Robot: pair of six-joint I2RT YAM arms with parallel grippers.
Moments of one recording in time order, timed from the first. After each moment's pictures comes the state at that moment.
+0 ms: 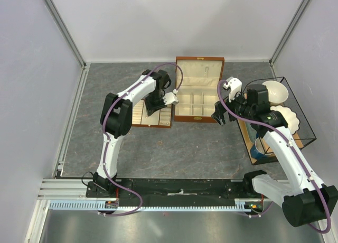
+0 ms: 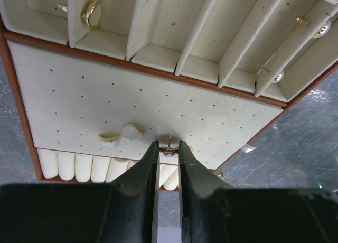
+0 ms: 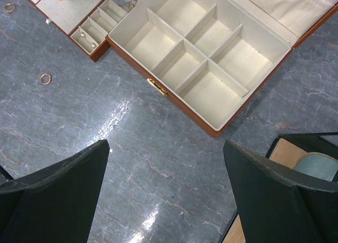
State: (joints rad) left arm -0.48 2.26 1.92 -1.25 0.00 0.79; right arm 0.22 1.03 0.99 -0.56 -0.41 -0.21
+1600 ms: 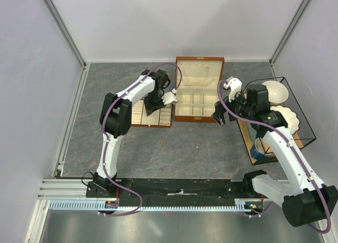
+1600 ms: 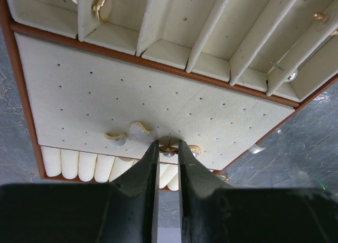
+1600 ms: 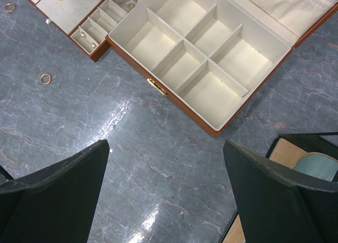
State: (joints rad) left arm -0.47 2.26 1.91 -1.23 -0.01 0.80; right arm 0.22 1.03 0.99 -0.56 -0.41 -0.21
